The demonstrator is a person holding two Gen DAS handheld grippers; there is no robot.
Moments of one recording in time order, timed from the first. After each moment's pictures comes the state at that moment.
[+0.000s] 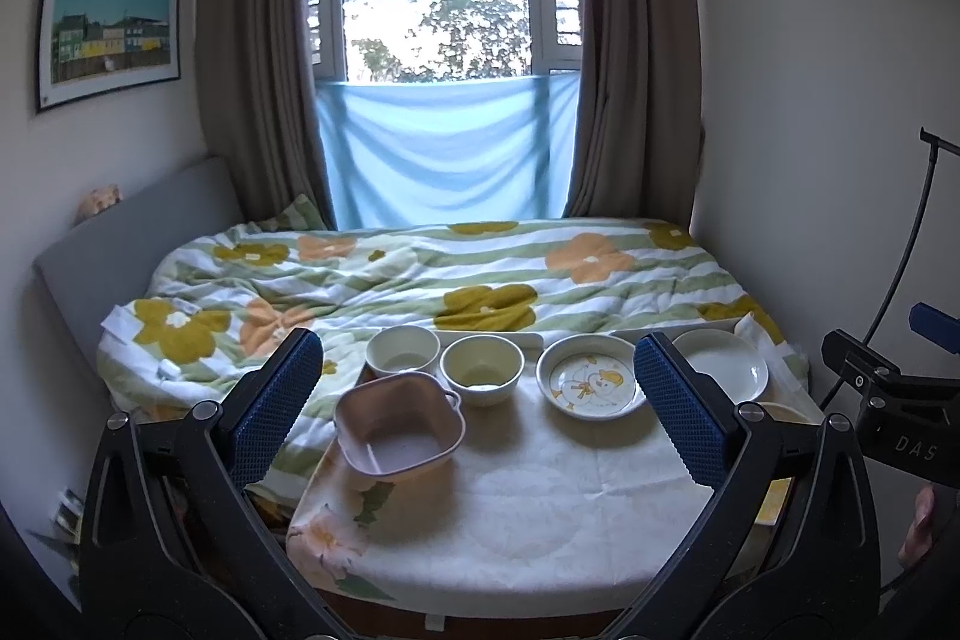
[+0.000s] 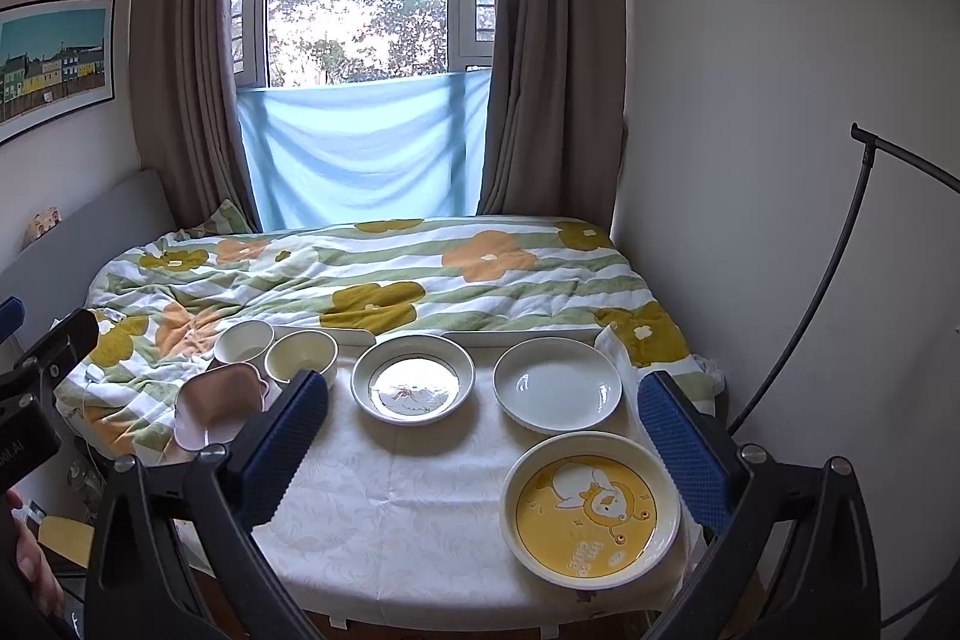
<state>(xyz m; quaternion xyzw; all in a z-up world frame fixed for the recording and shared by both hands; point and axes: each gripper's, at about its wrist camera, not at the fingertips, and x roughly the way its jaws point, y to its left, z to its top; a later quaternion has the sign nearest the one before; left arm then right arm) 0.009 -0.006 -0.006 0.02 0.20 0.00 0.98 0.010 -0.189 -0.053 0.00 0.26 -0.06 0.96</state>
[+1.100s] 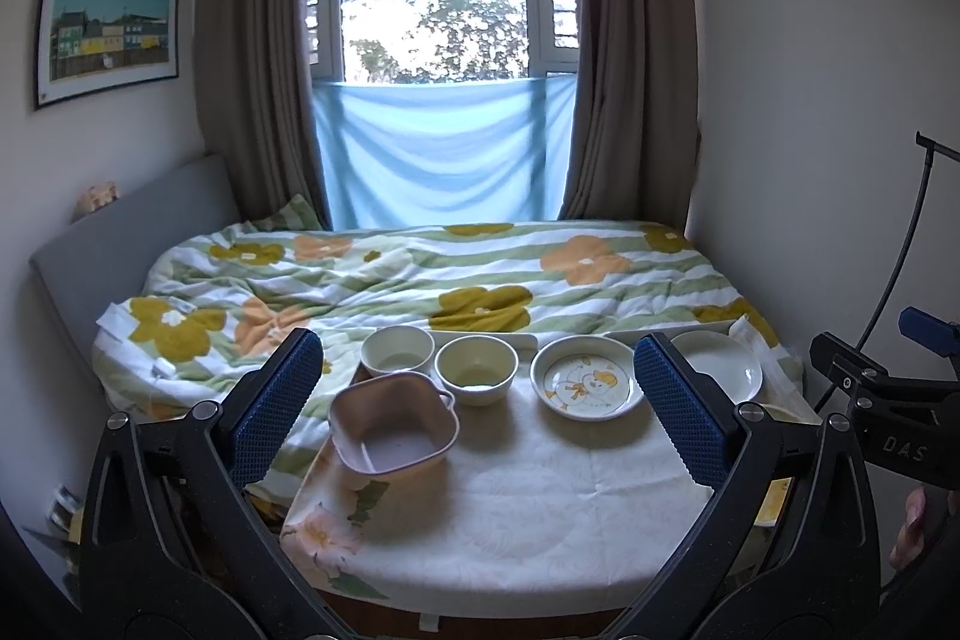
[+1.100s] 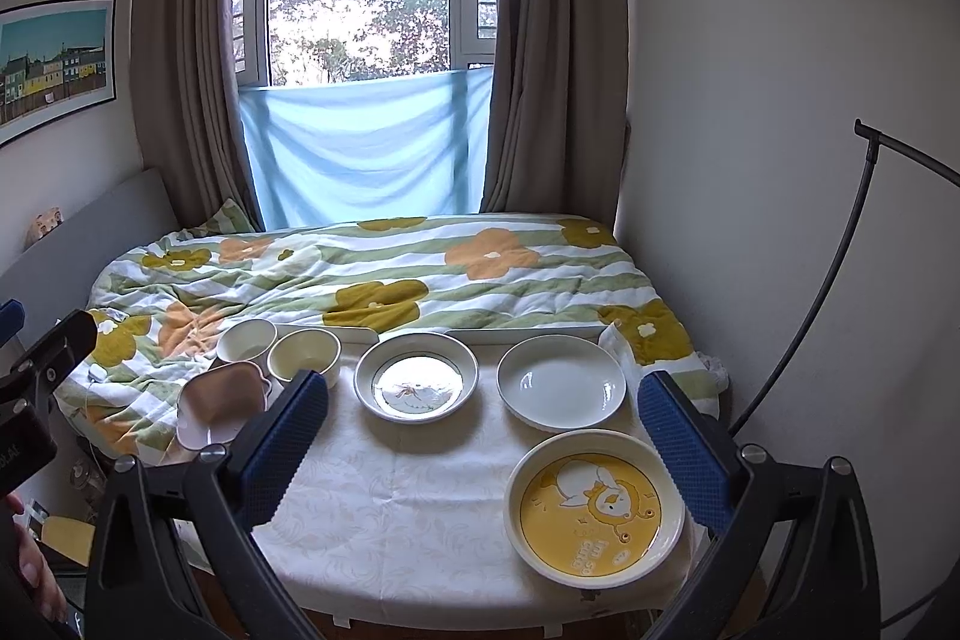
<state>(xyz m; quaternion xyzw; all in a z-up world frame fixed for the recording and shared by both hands) 0.007 -0.008 -0.009 0.02 0.20 0.00 0.98 0.009 -0.186 -0.054 0.00 0.26 -0.06 0.96</state>
